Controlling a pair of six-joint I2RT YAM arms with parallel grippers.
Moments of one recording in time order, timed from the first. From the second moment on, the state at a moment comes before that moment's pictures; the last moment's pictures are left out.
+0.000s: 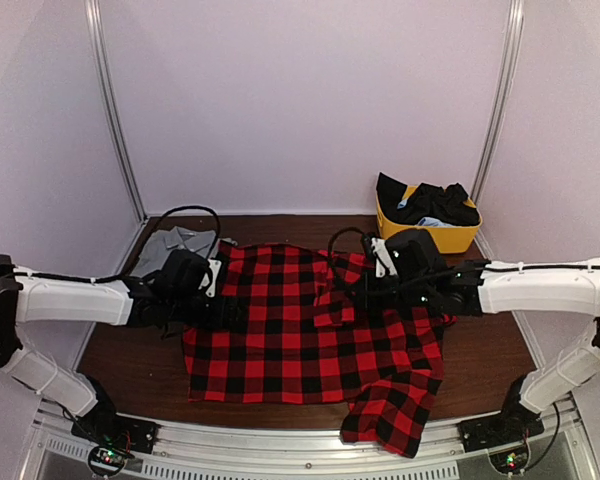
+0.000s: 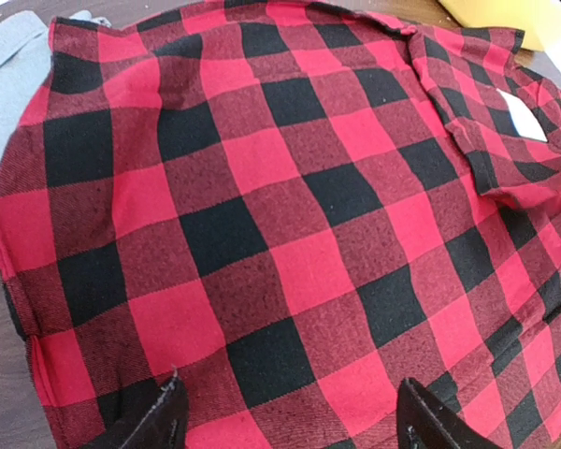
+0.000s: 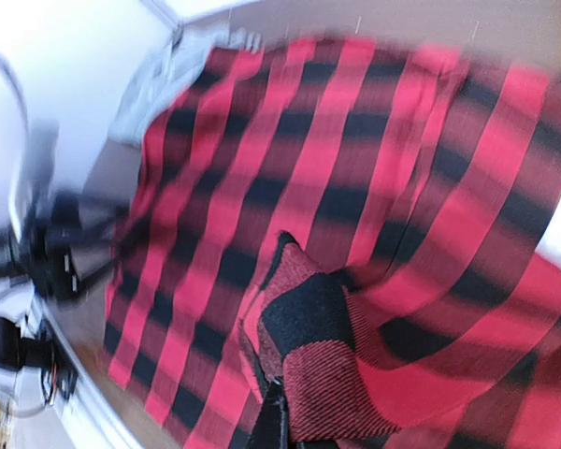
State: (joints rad) left arm -0.73 1.40 0.68 -0.06 -0.08 -0.39; right arm 0.88 1.40 0.86 -0.09 0.01 0.67
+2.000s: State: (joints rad) left arm -0.73 1.36 0.77 -0.14 -0.07 -0.37; right arm 0.60 1.23 0.76 -0.28 -0.08 0.46
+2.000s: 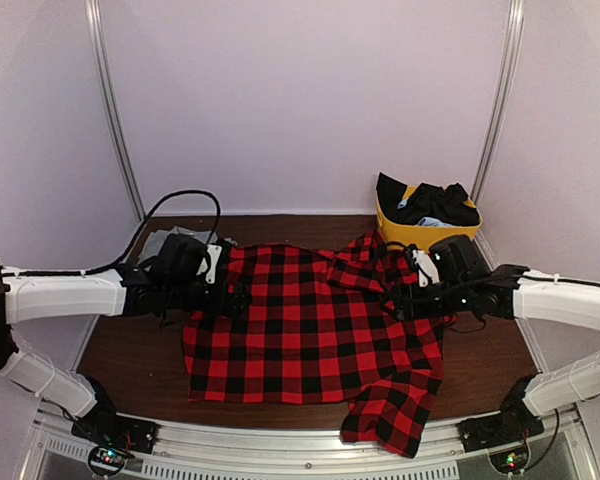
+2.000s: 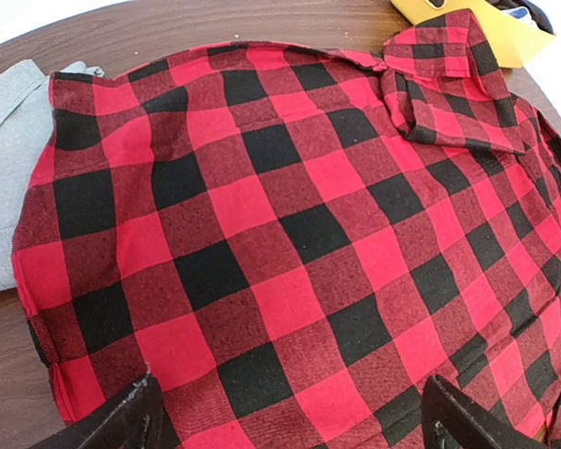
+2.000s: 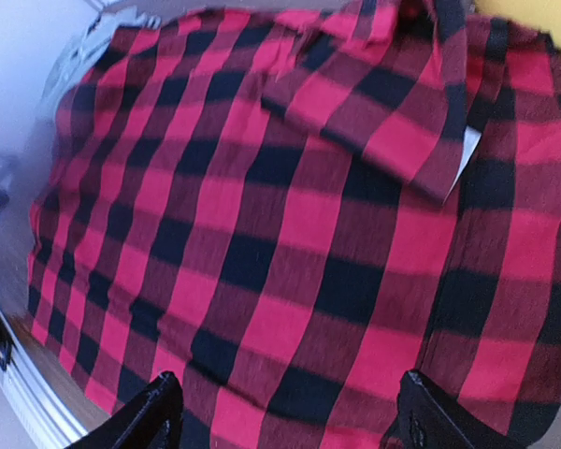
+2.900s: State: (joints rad) left arm -0.73 1.32 0.74 -0.22 -0.01 -0.38; right arm 1.25 1.27 0.70 -0.62 0.03 0.76
